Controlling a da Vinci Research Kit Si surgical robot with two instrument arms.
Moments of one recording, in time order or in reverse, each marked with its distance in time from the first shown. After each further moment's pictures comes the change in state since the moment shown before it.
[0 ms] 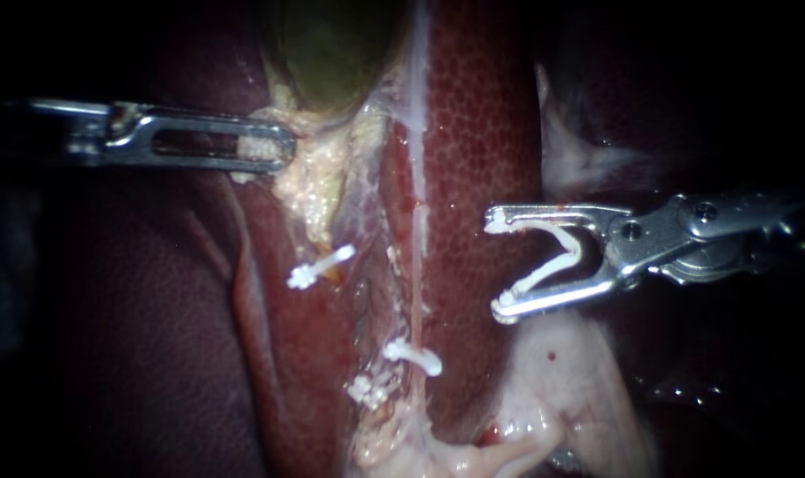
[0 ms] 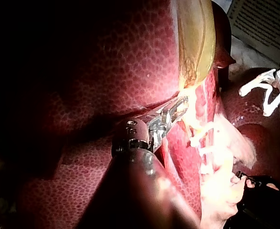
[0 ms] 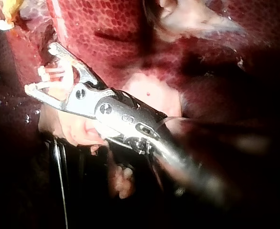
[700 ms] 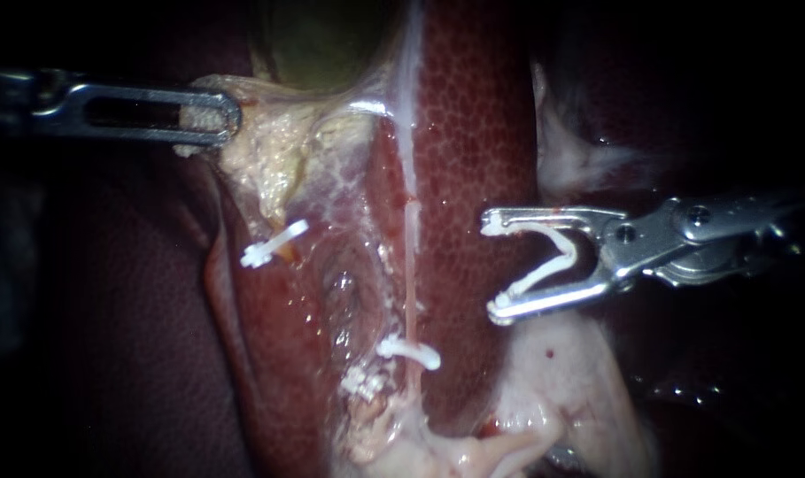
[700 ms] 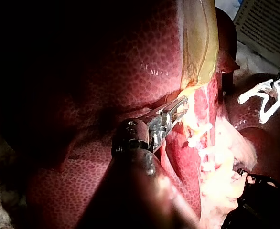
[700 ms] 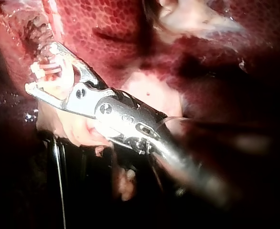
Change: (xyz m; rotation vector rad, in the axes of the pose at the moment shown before) right arm -0.003 0.000 0.002 -0.001 -0.003 -0.006; left arm -0.002 -0.001 -0.003 -0.003 -0.041 0.008
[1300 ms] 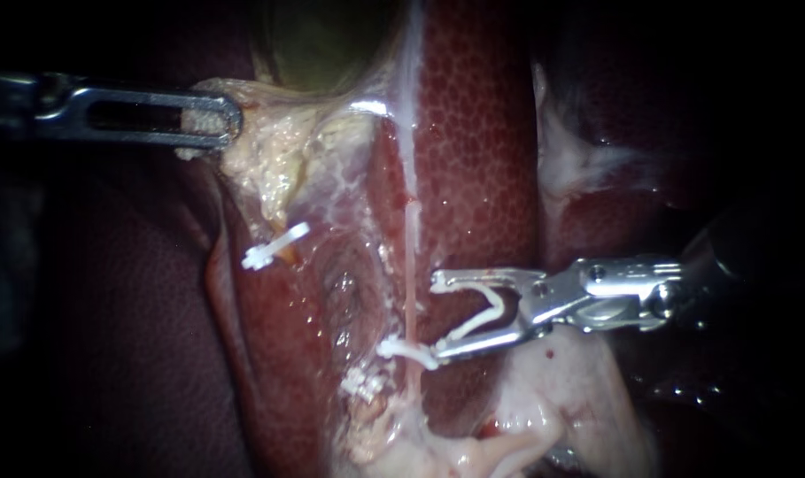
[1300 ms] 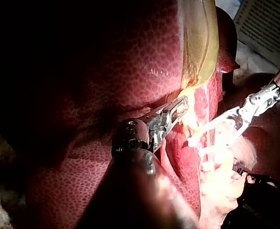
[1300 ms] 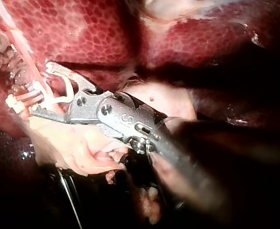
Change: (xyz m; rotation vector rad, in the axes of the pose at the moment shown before) right arm -0.014 0.003 0.007 0.010 -0.122 0.153; left arm 0.000 0.000 0.000 -0.002 -0.002 0.001
